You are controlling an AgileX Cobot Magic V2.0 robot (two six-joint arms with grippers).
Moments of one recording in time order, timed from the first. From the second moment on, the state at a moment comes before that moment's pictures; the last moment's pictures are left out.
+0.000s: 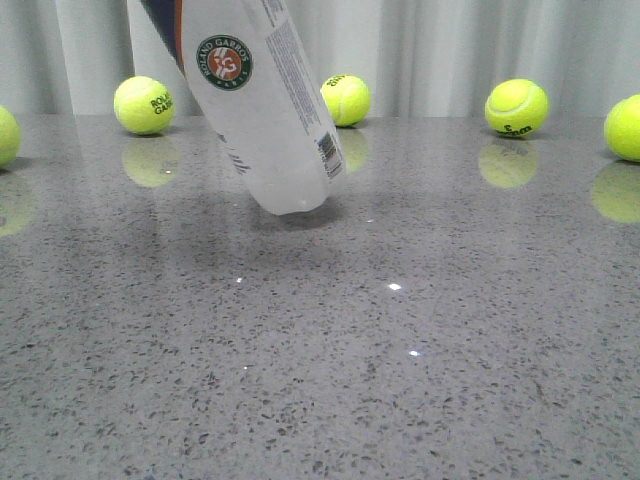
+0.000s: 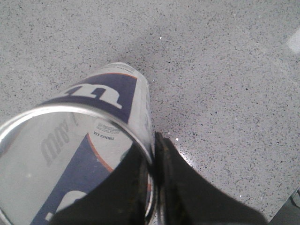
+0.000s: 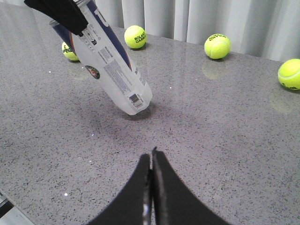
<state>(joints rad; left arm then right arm) -0.68 1.51 -1.70 -0.12 1.27 0.10 0.39 0.21 -0.65 0.29 0.78 -0.18</state>
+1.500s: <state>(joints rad) -0.68 1.60 -1.87 -0.28 1.06 0.15 0.39 0.21 -0.65 0.29 0.78 -0.18</state>
